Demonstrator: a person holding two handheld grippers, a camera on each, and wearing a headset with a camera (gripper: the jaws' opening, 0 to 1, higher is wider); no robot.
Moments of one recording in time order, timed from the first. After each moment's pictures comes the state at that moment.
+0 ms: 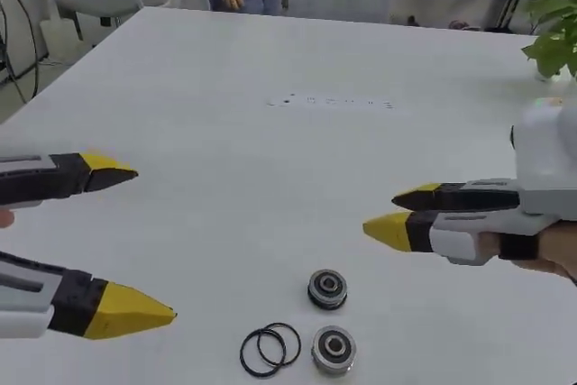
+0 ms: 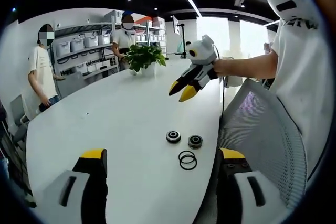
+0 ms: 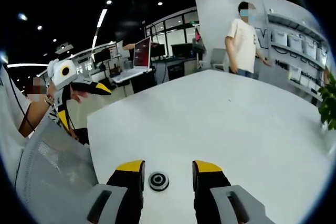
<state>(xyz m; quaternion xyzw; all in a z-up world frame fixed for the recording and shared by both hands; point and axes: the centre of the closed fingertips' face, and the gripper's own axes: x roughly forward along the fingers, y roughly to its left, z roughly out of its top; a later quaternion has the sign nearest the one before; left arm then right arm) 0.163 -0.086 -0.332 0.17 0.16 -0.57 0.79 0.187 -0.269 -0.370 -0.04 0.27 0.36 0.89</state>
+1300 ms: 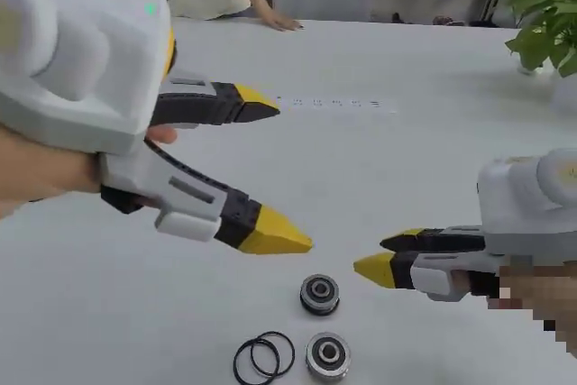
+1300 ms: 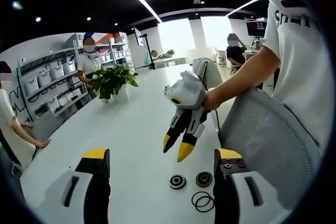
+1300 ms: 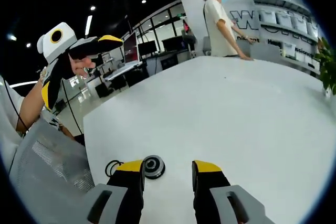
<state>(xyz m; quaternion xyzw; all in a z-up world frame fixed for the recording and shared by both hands) 0.182 -0.215 -0.297 0.23 0.07 -0.68 0.70 0.188 -0.281 -0.426 0.02 0.31 0.34 0.89</state>
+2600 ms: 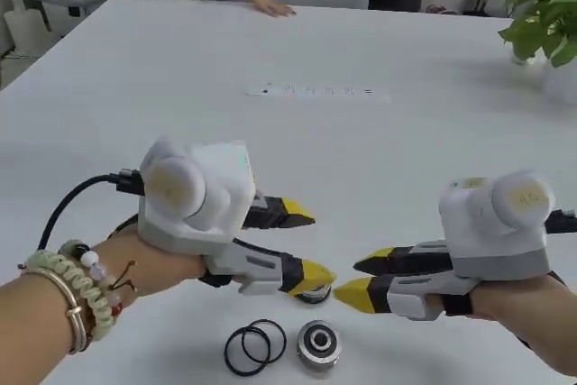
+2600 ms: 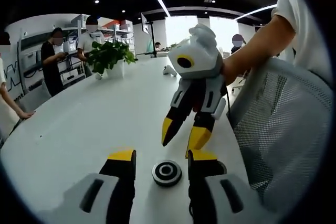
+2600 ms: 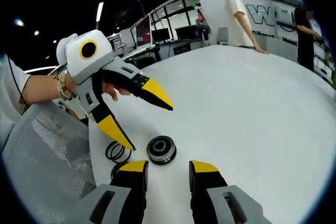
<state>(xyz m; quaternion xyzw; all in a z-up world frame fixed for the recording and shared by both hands) 0.186 -0.247 -0.430 0.20 0.14 -0.67 0.70 0.172 -0.260 -0.466 -0.02 0.34 0.39 0.86</state>
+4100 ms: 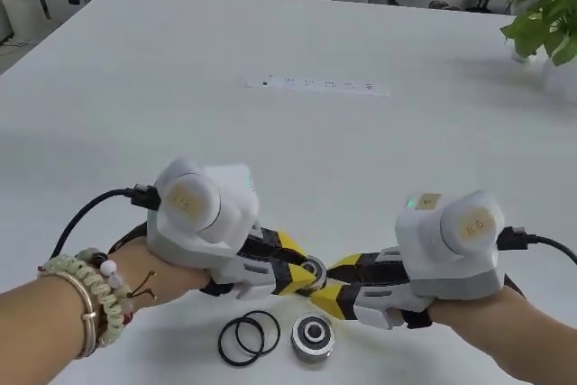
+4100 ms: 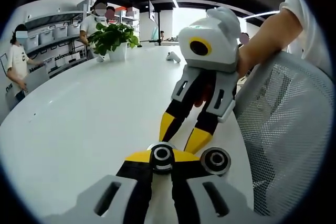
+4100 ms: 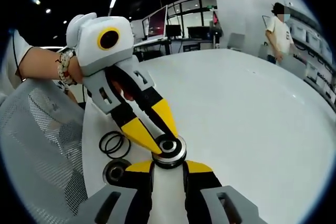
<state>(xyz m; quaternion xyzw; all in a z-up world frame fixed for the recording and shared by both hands) 0.184 -0.244 -0.462 0.19 0.19 -0.65 0.70 0.174 -0.241 -0.483 -0.09 0.32 0.41 0.85</state>
